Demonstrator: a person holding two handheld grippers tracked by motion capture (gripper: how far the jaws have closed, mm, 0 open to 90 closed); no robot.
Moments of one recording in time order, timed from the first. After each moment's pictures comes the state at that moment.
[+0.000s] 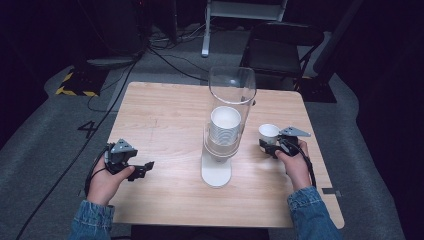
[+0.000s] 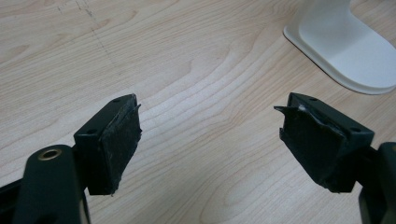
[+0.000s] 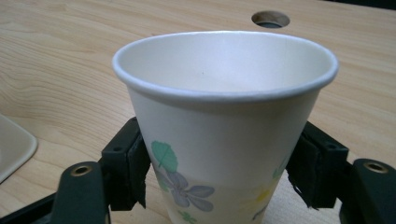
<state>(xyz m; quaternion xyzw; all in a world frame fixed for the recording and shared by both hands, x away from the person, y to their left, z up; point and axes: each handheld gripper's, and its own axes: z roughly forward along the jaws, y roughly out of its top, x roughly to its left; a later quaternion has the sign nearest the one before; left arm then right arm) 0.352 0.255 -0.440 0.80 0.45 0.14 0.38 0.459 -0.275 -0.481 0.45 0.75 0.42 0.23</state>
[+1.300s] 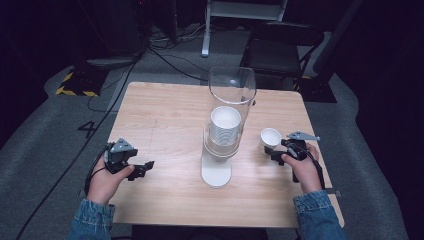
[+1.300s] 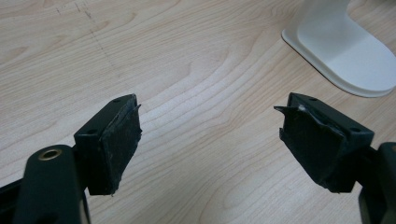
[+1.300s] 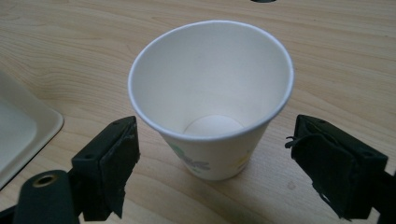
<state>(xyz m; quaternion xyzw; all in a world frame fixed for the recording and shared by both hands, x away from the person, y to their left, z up) 0.353 0.256 -0.440 0.80 0.45 0.13 0.38 0.433 -0.291 -0.467 0.48 0.75 0.41 0.19</state>
